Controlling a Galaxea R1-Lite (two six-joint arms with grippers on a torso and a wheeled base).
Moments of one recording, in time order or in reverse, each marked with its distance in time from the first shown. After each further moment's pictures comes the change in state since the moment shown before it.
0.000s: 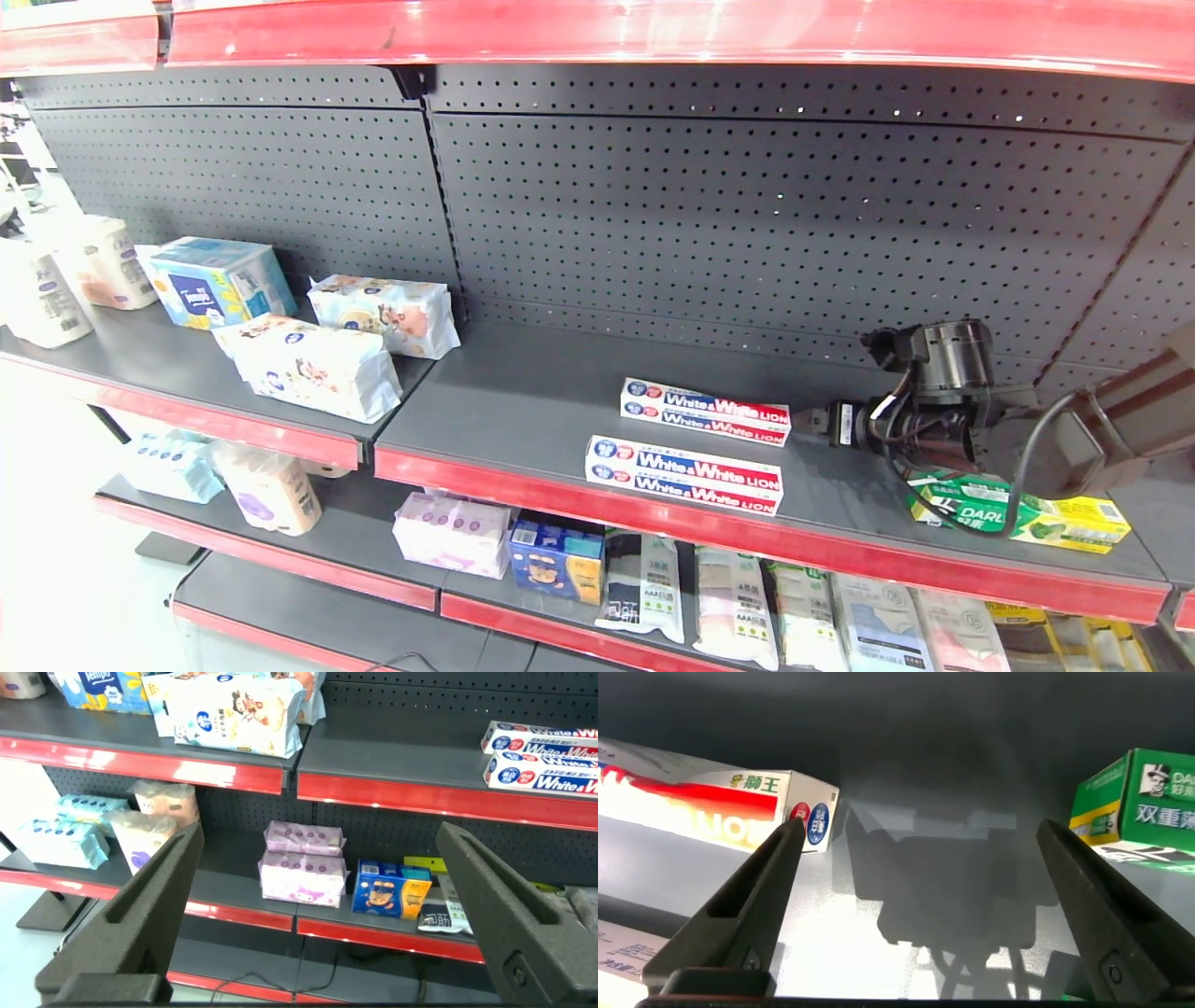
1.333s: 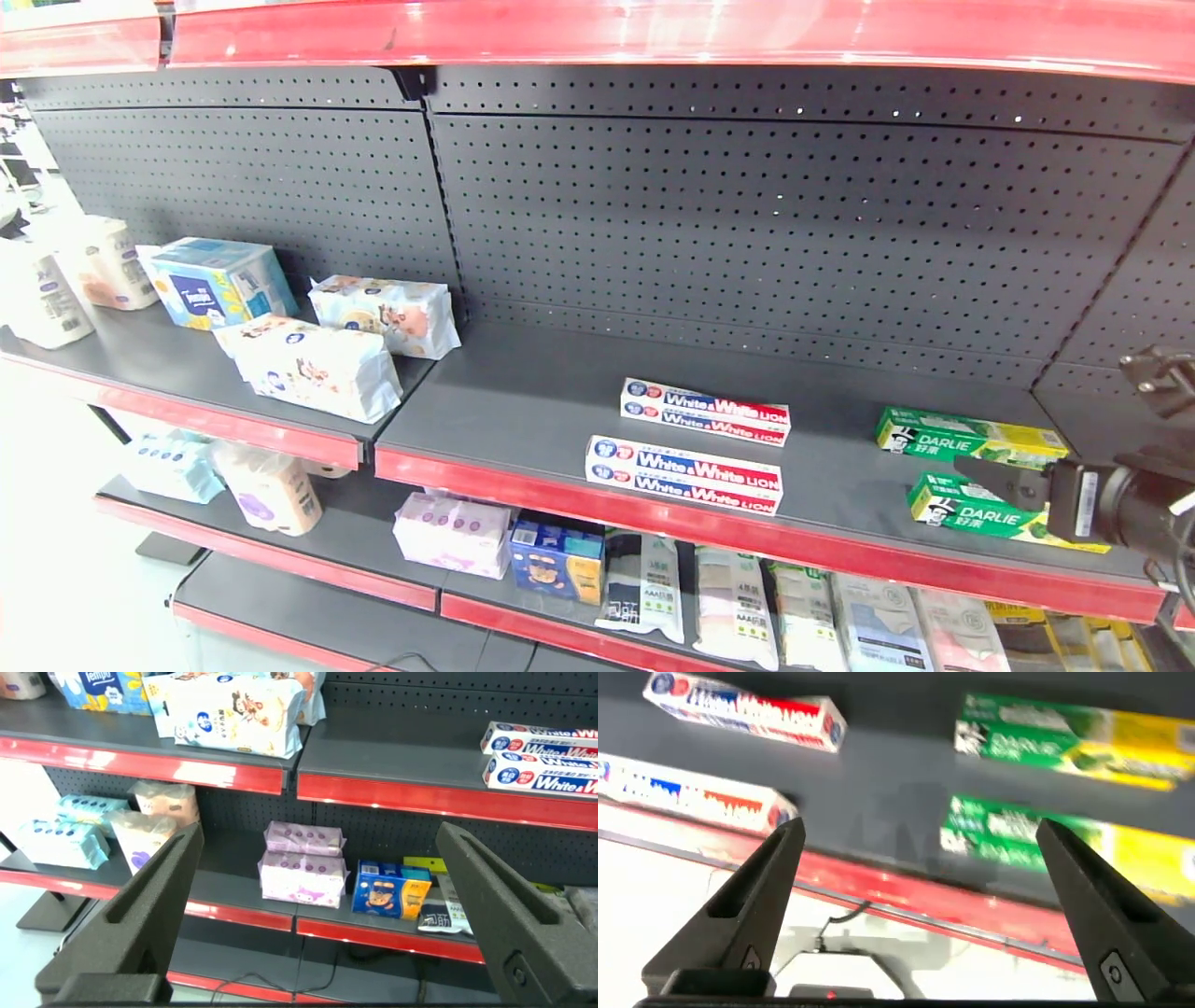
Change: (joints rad) left arm 0.001 0.000 0.000 0.000 0.000 0.000; right arm -0.102 -0.757 0.423 0.163 0.082 -0.130
